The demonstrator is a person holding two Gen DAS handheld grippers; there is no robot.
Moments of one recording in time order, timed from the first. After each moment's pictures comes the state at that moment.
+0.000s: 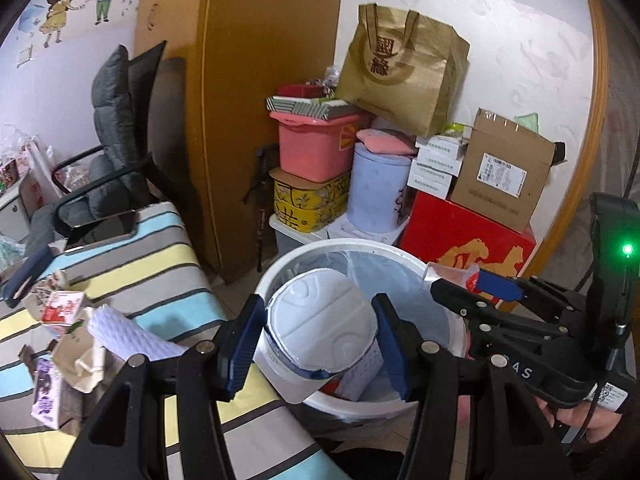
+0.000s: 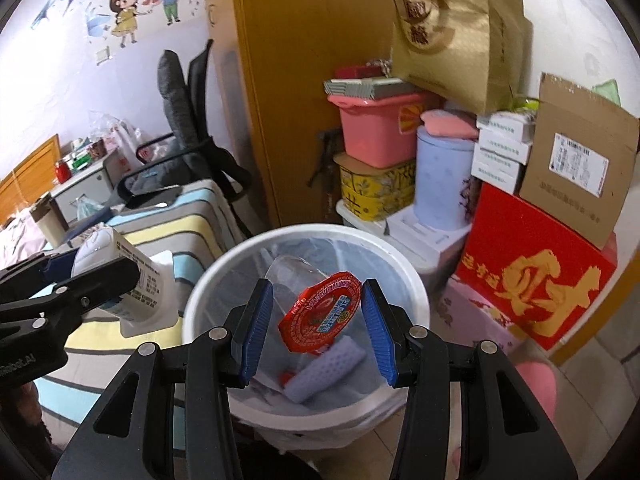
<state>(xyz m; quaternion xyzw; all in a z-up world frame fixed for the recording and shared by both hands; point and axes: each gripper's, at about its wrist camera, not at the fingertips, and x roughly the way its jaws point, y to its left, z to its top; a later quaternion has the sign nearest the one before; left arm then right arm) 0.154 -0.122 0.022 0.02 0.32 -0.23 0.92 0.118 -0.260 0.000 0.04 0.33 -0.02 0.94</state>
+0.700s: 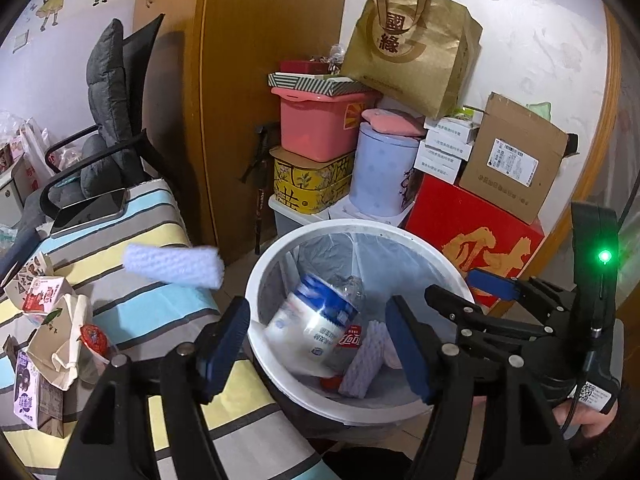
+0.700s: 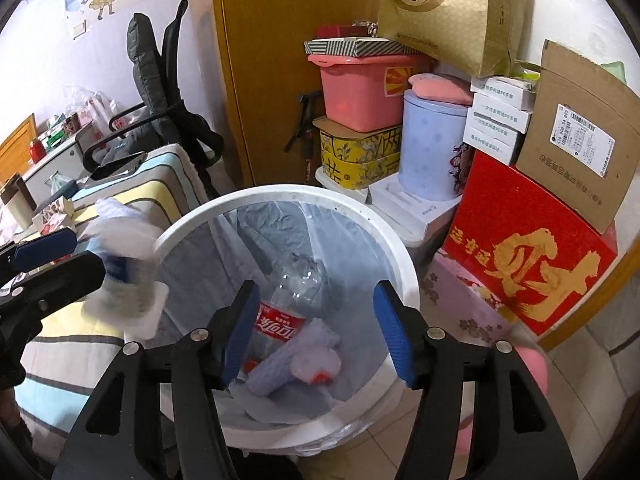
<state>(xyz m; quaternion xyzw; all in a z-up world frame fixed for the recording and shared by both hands) 0.169 -0.125 0.003 0.01 0.35 -0.22 0.91 0.137 -0.276 -0.024 0.03 0.38 -0.04 0.93</state>
